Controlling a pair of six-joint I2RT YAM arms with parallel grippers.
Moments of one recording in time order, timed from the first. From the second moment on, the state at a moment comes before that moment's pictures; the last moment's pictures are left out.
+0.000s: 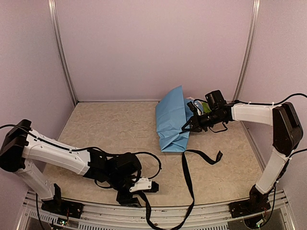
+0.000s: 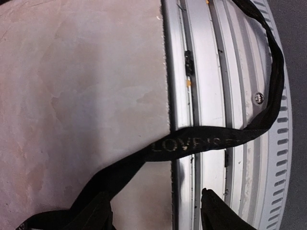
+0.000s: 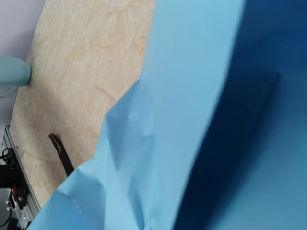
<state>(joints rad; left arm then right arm) -1.24 1.57 0.82 -0.39 0.28 0.29 0.41 1.74 1.20 -0.32 -0.71 0.34</state>
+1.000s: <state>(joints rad) -1.02 1.81 0.98 -0.18 0.08 0.20 0.40 1.74 1.19 -0.31 -0.73 0.34</state>
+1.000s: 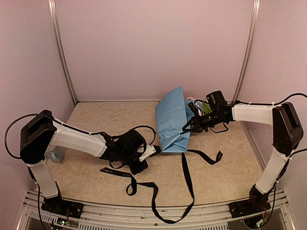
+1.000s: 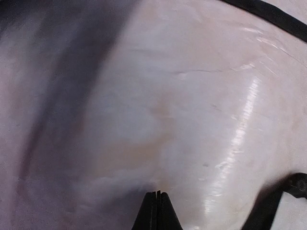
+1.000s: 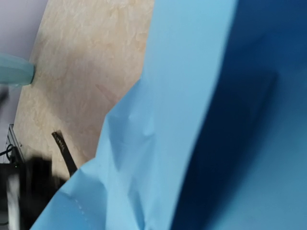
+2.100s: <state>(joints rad) -1.13 1.75 0.92 -0.16 0.29 0.43 0.39 1.72 1.17 -0.32 -0.75 0.33</state>
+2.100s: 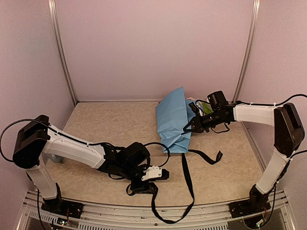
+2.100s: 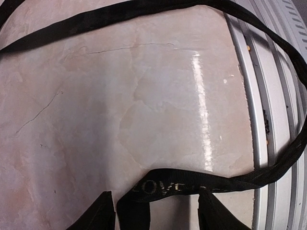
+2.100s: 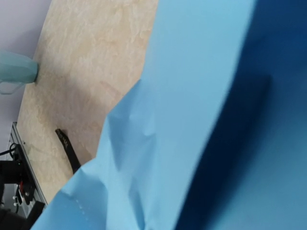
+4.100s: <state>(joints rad) -0.63 2.08 1.31 -0.02 -0.25 -0.15 0.44 1.72 1.01 -0.22 -0.78 0.37</state>
